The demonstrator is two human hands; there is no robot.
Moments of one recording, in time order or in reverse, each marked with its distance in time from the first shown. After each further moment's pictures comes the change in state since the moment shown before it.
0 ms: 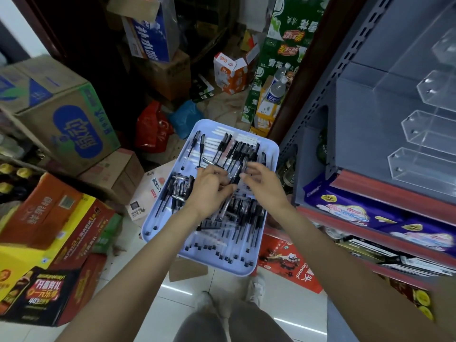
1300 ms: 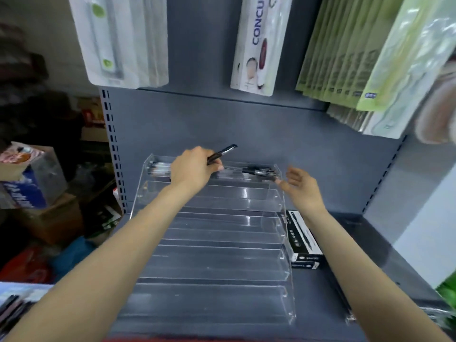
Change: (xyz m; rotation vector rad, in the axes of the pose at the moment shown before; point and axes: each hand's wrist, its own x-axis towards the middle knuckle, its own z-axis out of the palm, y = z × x) left_hand 0.193 0.521 0.075 0.152 0.417 0.364; right_hand -0.044 0.111 -0.573 0.175 0.750 -0.199
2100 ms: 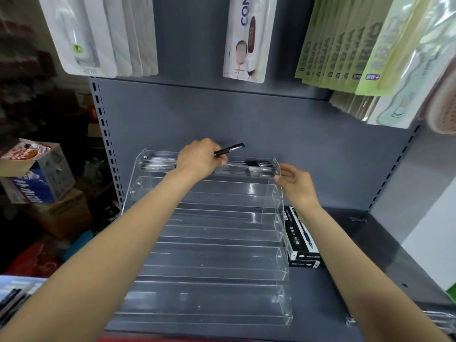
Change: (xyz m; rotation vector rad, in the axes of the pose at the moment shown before) left_hand 0.027 0.011 0.018 0.097 -0.166 0.038; right_hand 0.014 0.011 0.006 0.043 -0.048 -0.018
